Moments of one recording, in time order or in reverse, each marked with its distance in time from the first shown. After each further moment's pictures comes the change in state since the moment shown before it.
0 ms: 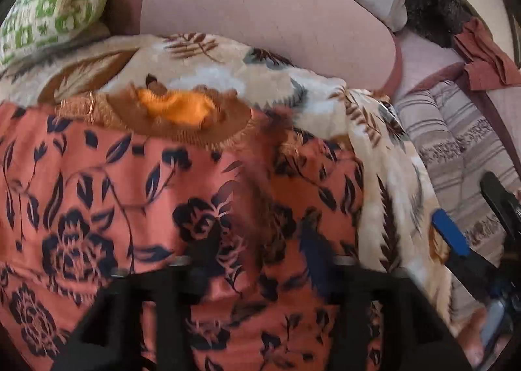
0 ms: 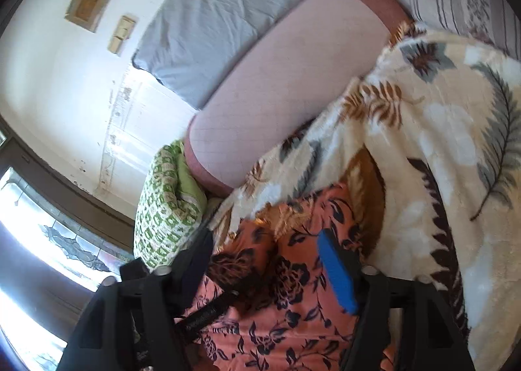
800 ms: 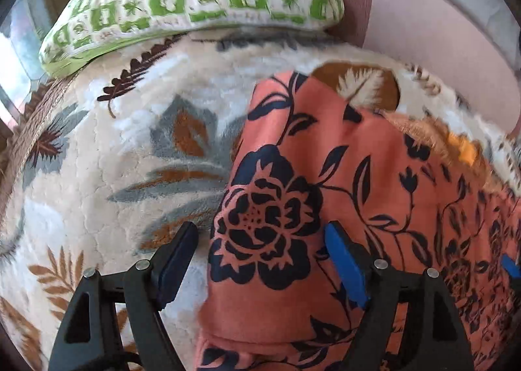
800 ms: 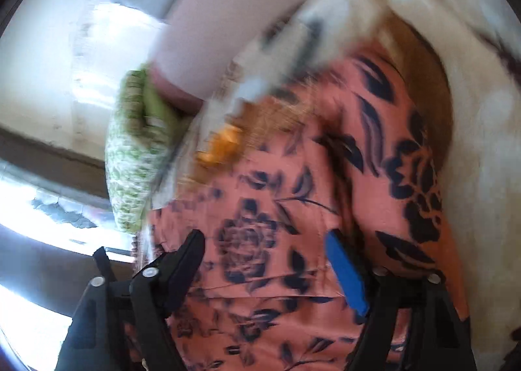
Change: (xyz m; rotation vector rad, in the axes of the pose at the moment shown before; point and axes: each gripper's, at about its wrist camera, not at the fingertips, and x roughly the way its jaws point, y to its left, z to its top) left arm -0.054 0.235 0.001 -0.146 -0.062 0.467; right arm 0.126 -0.023 -0.057 0.046 0.341 -0.036
